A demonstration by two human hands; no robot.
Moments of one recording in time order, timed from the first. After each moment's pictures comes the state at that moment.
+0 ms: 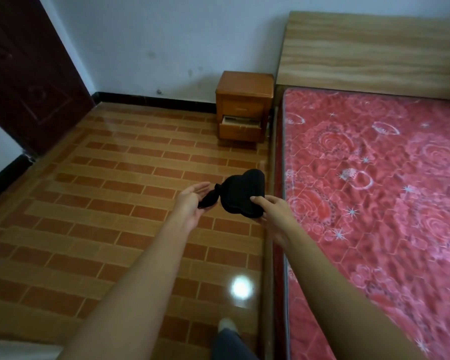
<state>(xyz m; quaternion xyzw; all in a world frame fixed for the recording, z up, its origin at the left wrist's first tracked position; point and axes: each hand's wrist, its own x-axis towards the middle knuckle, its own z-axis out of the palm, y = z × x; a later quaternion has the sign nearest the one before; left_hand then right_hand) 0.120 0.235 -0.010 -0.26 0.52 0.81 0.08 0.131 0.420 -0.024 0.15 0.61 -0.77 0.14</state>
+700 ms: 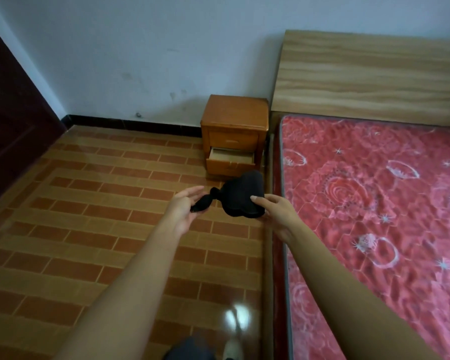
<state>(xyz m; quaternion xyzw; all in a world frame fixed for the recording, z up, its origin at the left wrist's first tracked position) -0.272 0.256 -0.004 -0.25 0.56 0.78 0.10 -0.263 0.464 -0.008 0.15 0.64 -0.74 0.14</state>
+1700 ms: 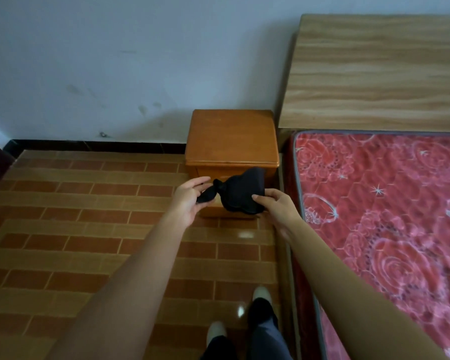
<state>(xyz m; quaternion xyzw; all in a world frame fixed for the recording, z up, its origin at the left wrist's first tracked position) -0.791 0.259 -0.028 -0.24 0.60 0.74 0.17 -0.762 0.456 -0.061 0.20 0.65 -0.72 0.11</state>
